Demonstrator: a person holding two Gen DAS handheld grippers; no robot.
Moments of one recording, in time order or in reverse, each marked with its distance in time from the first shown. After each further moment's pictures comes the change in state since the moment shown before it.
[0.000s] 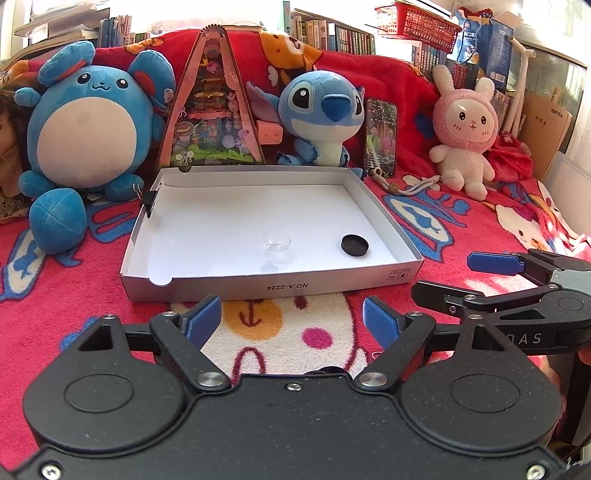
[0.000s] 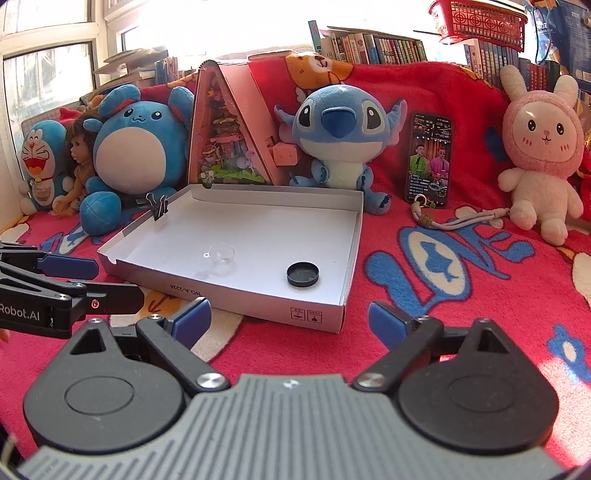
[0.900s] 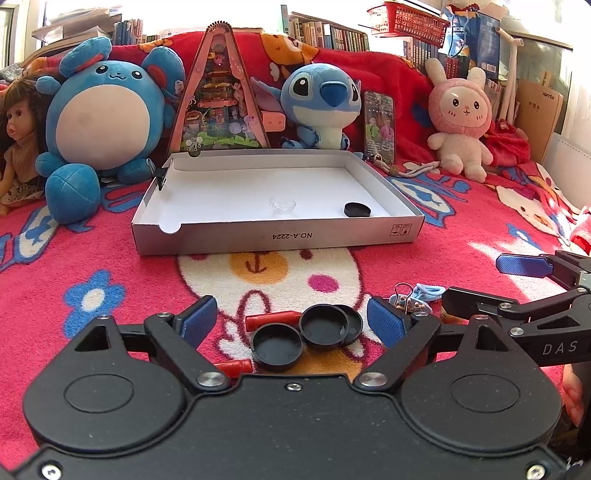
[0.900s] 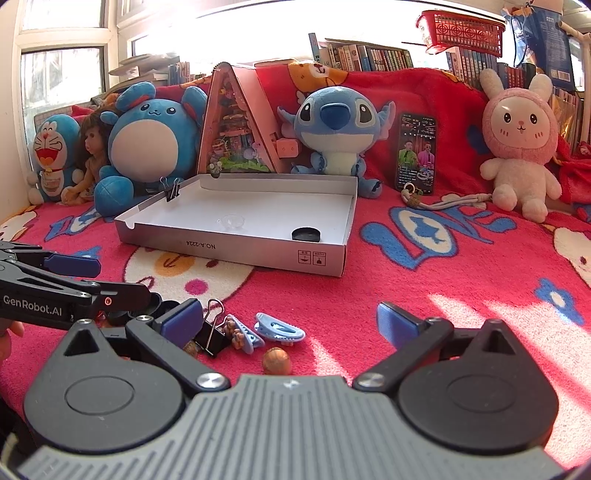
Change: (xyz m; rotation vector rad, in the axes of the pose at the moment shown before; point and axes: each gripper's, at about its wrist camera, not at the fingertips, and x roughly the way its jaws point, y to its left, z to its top) left arm -0.010 0.000 -0.063 0.036 -0.062 0.029; right arm -0.031 0.014 -0.061 -0.002 -0.065 -0.033
